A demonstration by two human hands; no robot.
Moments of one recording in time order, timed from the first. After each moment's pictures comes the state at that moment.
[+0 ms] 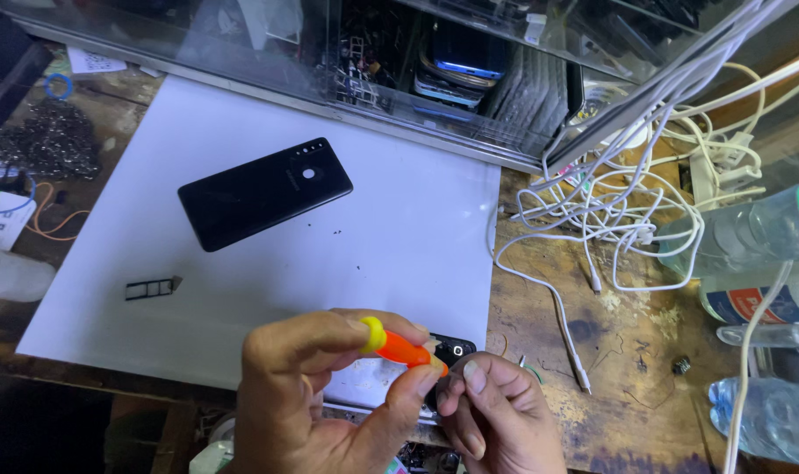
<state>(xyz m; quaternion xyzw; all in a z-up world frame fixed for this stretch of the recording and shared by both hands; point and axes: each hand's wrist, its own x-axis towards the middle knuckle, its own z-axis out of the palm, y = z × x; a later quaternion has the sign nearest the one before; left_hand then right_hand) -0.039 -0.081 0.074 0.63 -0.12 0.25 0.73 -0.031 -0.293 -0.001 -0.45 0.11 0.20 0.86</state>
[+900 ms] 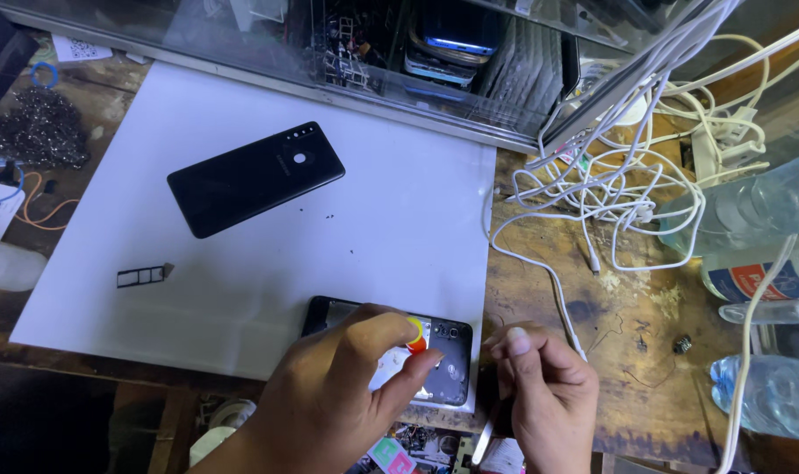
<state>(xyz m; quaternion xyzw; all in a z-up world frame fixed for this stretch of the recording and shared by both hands) -0.028 -0.072 0.064 0.80 -0.24 0.25 0.50 -0.023 -0.311 0.007 -0.71 0.07 -0.05 0.70</state>
